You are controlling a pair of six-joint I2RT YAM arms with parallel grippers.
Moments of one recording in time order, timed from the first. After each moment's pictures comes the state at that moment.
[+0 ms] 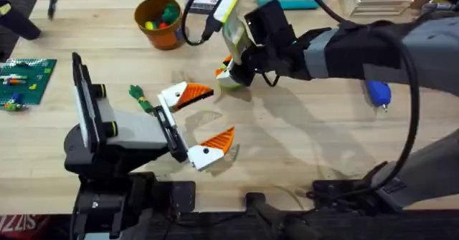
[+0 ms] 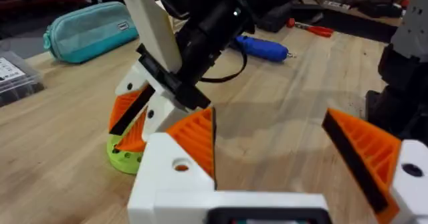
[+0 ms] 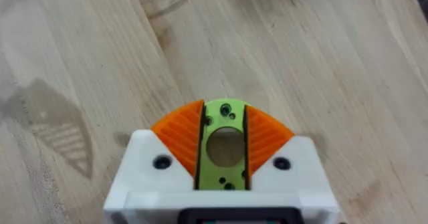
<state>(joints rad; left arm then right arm) 0.04 0.01 0.02 -0.12 1.11 0.02 0.62 1.79 1.01 -0.04 -0.29 -0.39</state>
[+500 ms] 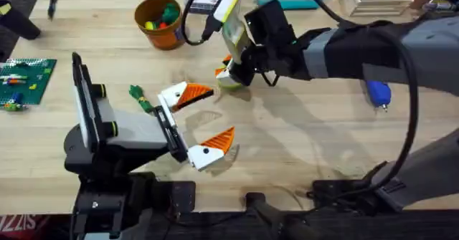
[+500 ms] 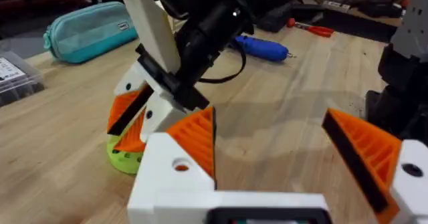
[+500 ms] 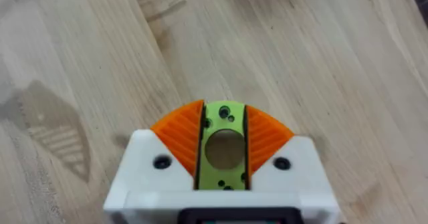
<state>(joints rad) 0.04 0.01 0.02 -0.12 1.11 0.02 0.62 1.79 1.01 -0.03 -0.29 -0.39</state>
